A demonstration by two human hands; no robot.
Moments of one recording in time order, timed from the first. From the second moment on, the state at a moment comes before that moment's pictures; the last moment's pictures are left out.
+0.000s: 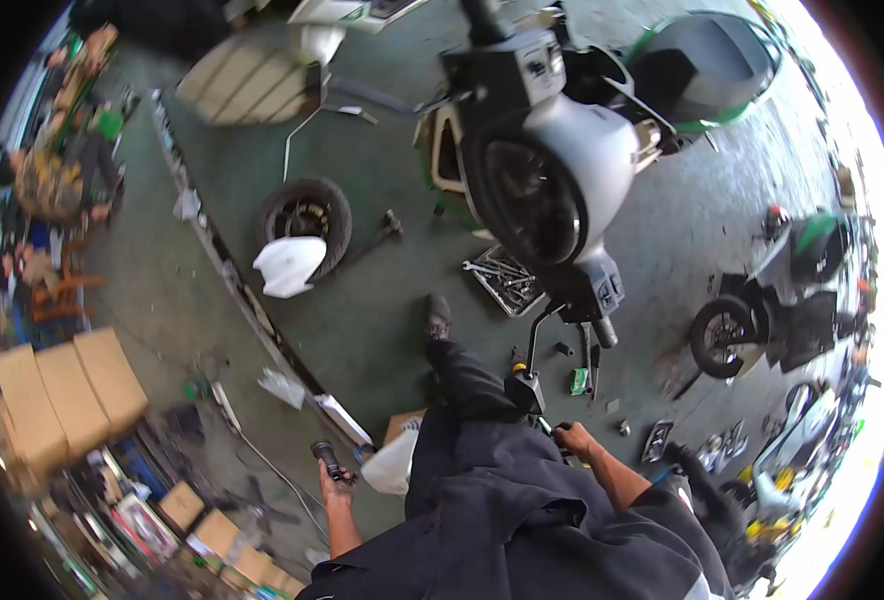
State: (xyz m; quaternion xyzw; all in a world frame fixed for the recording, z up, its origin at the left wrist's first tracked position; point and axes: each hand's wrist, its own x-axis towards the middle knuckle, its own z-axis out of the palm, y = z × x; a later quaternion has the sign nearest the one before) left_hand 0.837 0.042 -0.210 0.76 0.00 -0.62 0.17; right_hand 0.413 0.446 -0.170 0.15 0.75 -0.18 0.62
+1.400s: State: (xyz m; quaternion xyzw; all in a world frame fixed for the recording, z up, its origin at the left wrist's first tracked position) left_hand 0.413 -0.229 -0.079 0.18 0.89 0.17 0.38; right_hand 0.593 0.042 -0.180 0.54 0.16 -0.81 0.15
